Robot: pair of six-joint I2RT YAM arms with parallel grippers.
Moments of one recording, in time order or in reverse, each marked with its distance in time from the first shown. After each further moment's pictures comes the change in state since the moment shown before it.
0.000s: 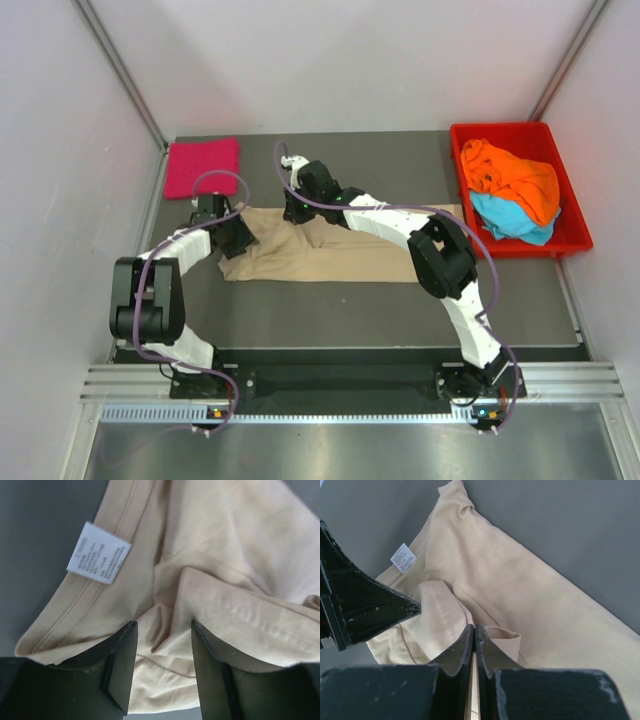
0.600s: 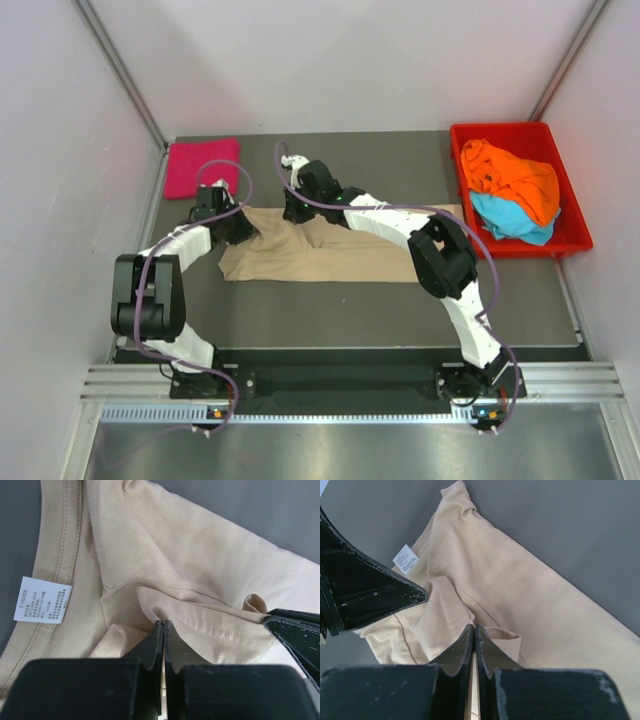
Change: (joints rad) left arm 0.002 0.020 0.039 0.126 0.129 0.050; right arm -0.003 0.000 0.000 0.008 -0.011 0.001
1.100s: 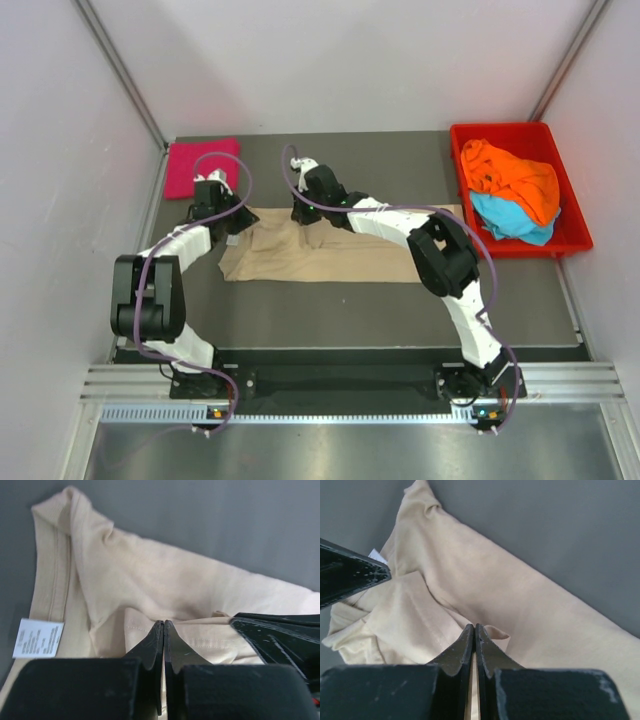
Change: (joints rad) left arm 0.000 -0.004 0.005 0.114 -0.008 0.004; right arm -0.019 -0.001 -0.073 0.061 0.057 0.024
